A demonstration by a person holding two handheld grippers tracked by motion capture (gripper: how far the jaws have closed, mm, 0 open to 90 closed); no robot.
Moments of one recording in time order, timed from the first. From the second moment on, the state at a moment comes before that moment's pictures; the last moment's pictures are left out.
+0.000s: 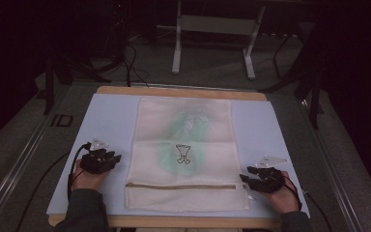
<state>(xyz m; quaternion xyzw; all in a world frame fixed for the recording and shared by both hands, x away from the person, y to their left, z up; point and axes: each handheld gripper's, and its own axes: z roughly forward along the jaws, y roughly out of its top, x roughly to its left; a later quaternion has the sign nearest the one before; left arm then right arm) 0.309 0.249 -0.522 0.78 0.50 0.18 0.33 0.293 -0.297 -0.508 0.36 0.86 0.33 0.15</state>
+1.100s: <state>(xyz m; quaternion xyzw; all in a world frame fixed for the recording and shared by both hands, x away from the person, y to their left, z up) 0.308 0.246 -0.520 0.79 0.47 0.17 0.35 0.284 -0.258 -0.505 0.32 0.88 0.34 0.13</state>
